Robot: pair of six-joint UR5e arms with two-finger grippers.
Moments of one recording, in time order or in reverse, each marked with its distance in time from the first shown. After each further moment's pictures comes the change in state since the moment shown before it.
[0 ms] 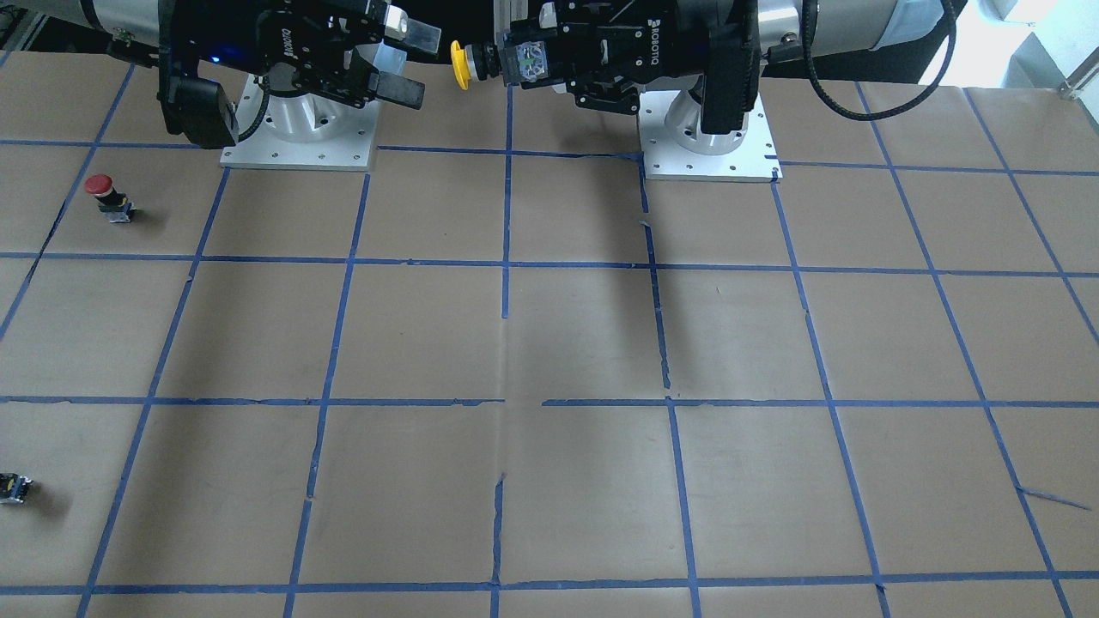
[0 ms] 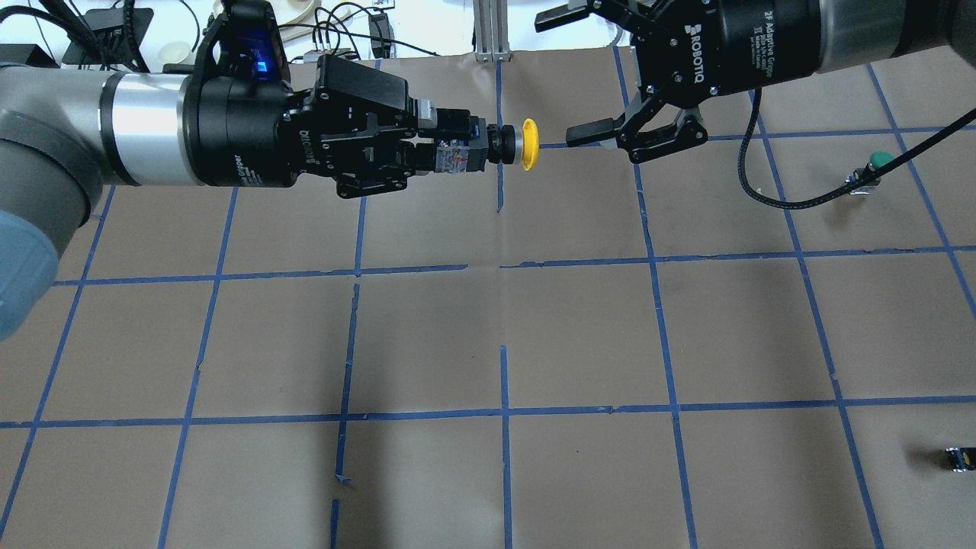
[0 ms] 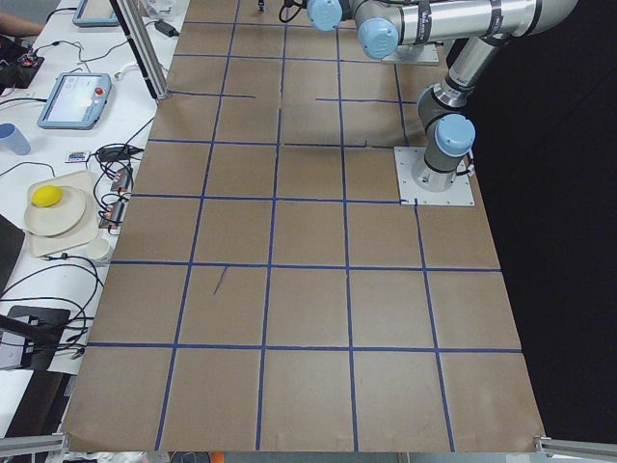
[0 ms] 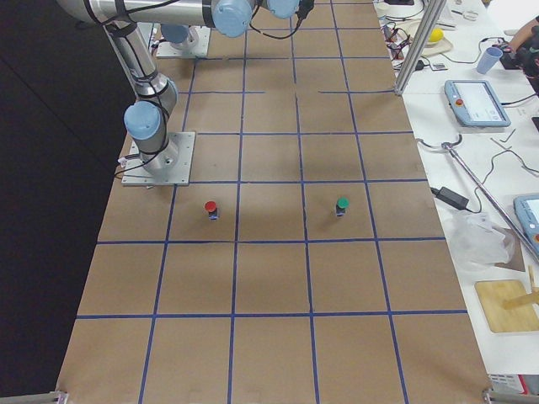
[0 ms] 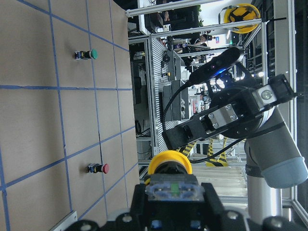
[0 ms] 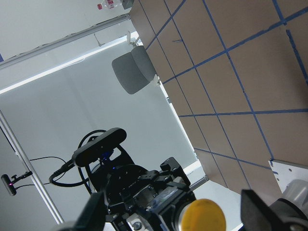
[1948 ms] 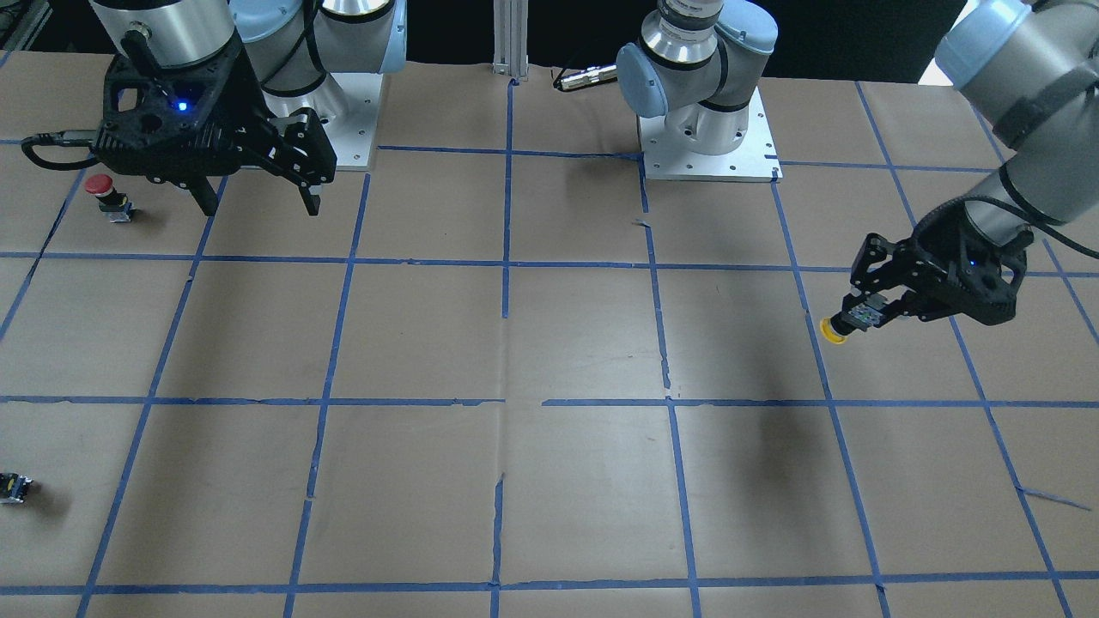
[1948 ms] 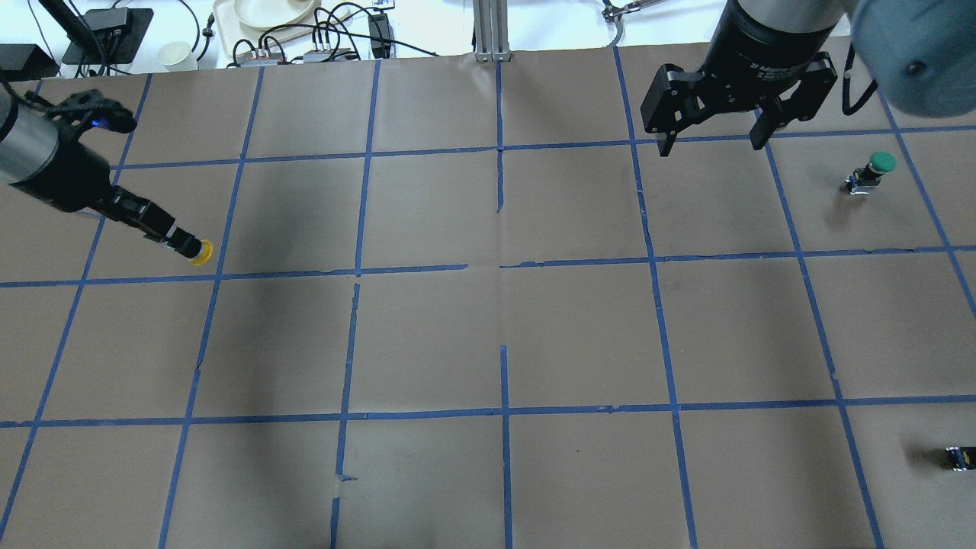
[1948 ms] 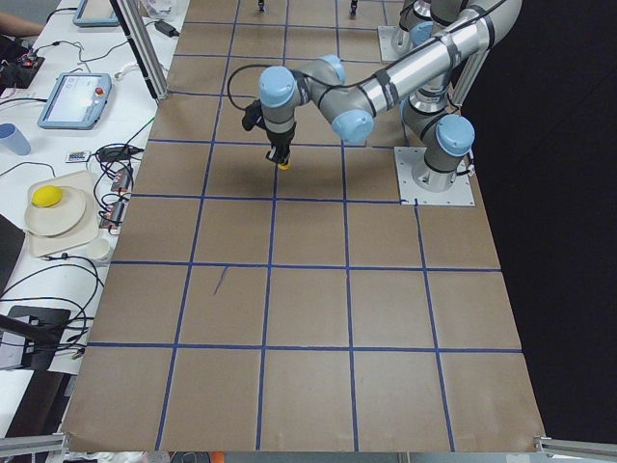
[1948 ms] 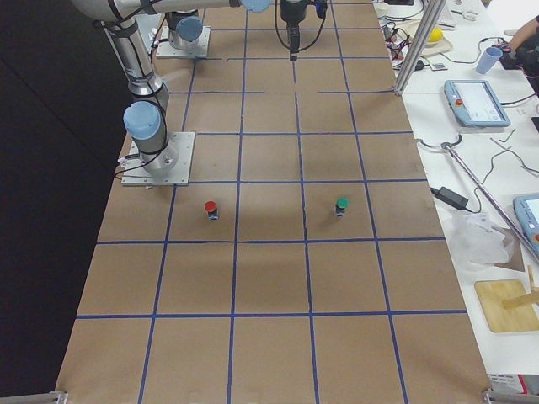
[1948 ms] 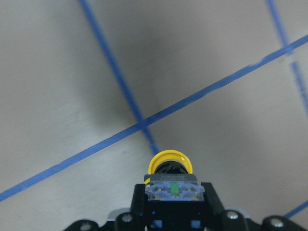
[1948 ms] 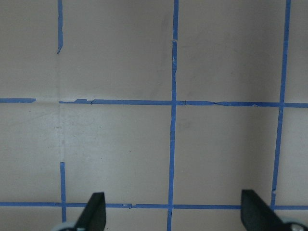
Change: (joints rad) left arm 0.321 -0.245 0.111 0.282 1.171 0.517; right arm 0.196 0.106 -0.153 -0.369 -1.236 -0.037
